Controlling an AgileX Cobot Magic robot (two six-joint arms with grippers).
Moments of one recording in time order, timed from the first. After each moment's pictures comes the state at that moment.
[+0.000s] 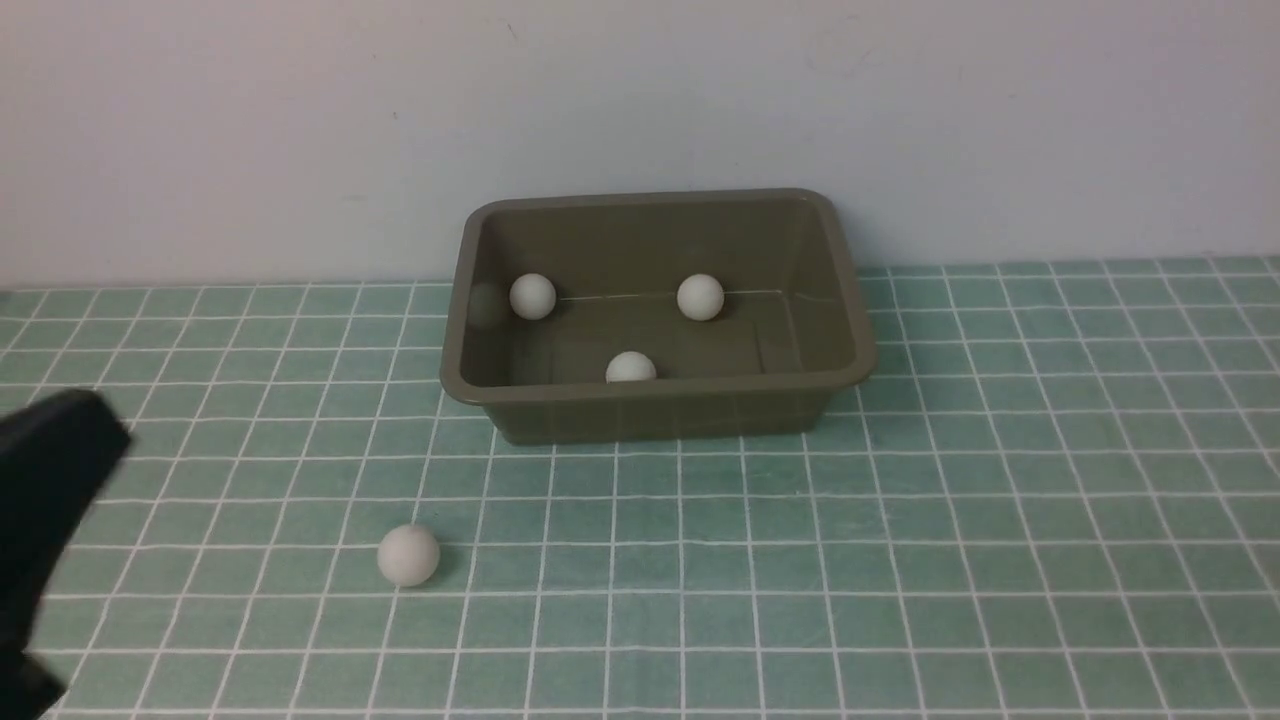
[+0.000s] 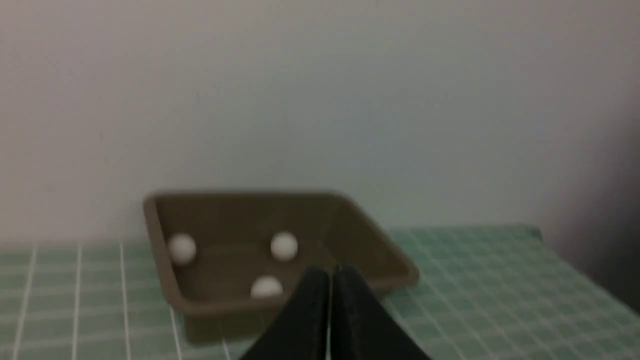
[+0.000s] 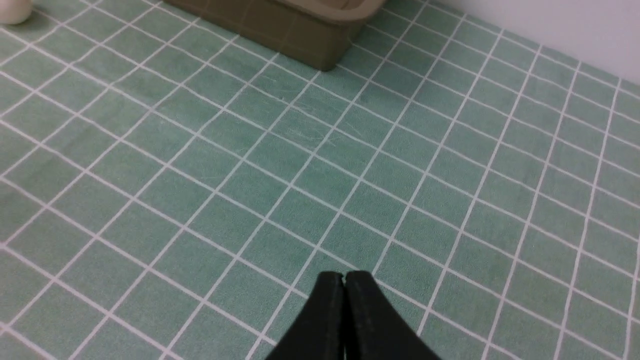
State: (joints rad) right arm 0.15 0.36 -0.48 0.27 0.90 -0.49; left arm 0.06 0.49 -0.53 -1.09 0.58 0.75
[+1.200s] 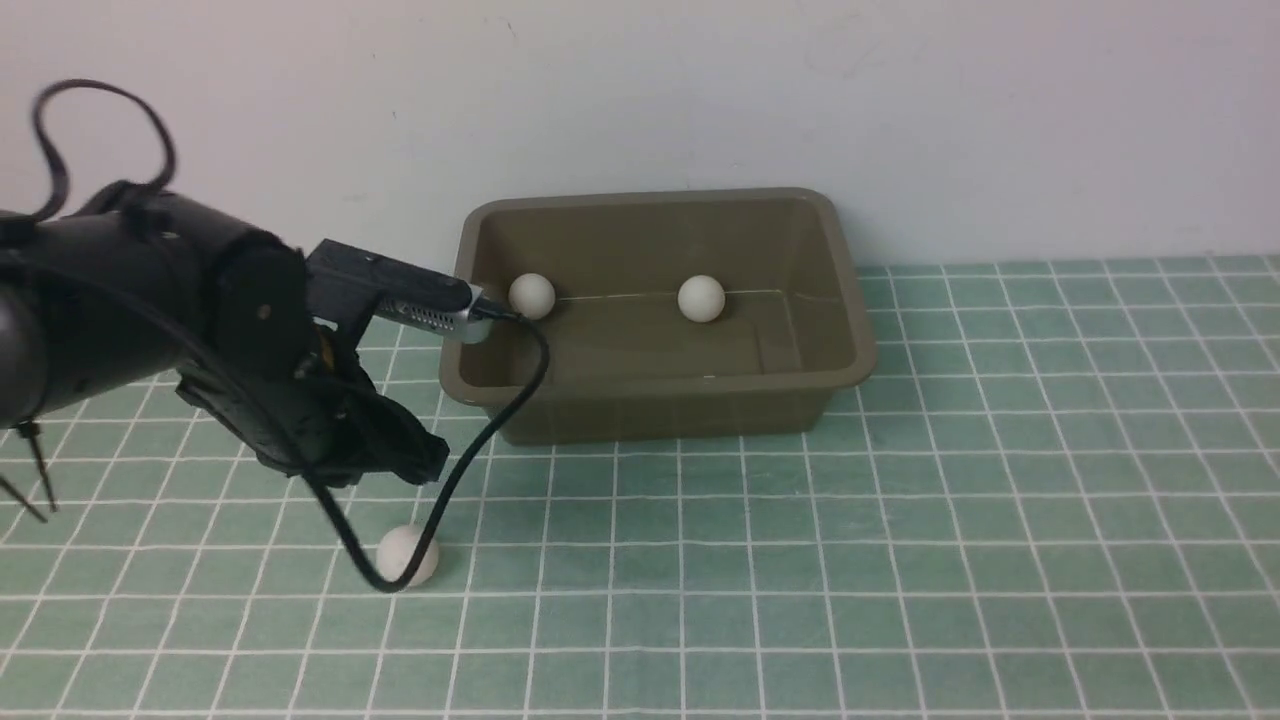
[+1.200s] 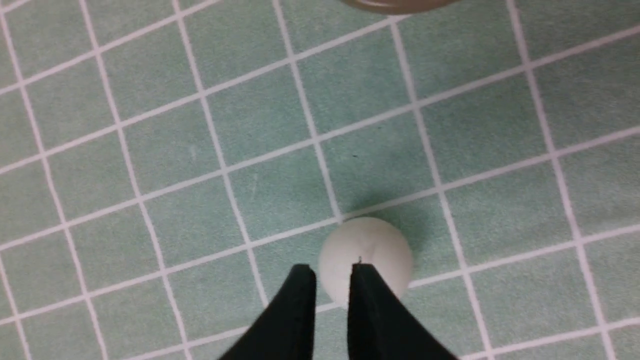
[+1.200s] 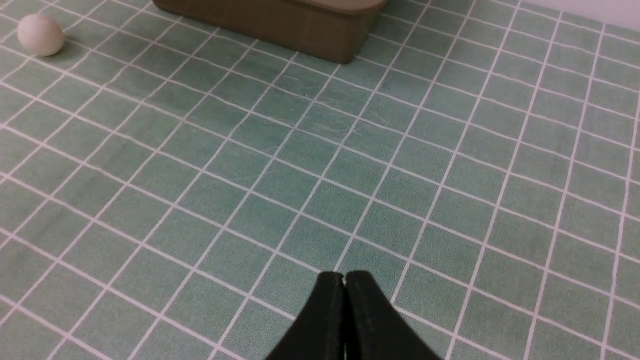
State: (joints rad) right arm 0.15 0.31 -0.48 0.30 0.95 -0.38; left arm -0.39 1.66 -1.10 0.25 0.76 -0.23
